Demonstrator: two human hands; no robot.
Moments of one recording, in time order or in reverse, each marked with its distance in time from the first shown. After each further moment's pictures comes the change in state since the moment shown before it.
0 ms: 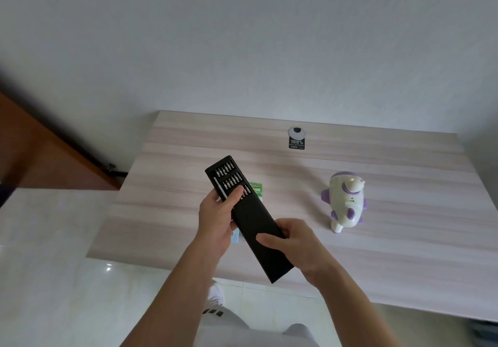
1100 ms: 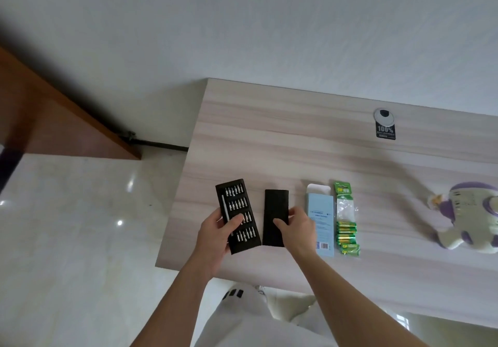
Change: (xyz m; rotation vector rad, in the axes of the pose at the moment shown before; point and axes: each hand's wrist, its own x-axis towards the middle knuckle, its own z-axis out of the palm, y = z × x) left_hand 0.145 0.039 -0.240 0.097 -0.057 -0.262; right_hand 0.227 0.044 0.220 -0.485 0.476 0.289
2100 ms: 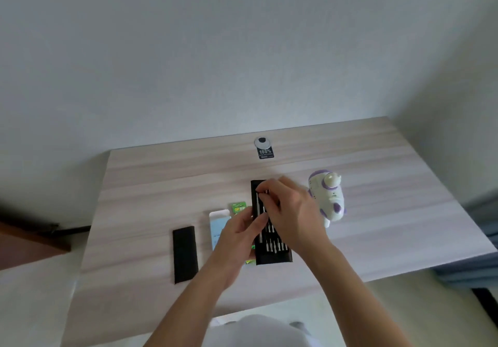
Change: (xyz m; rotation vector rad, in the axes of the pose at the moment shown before) left_hand -0.126 -0.018 0.247 0.387 -0.555 0.212; right_hand -0.083 0.055 -0.277 0.082 0.519 -0.693
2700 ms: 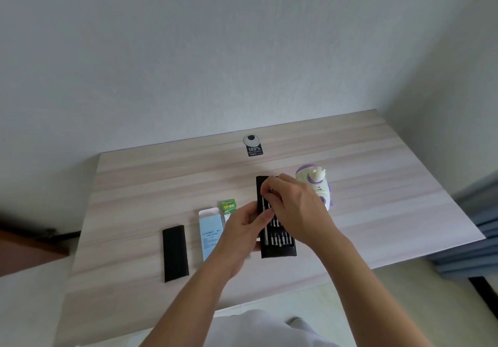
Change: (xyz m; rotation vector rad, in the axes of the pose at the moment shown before) left_hand 0.009 -0.001 0.044 0.056 -0.025 -0.007; right_hand -0.003 0.028 -0.044 -0.110 -0.181 0.039
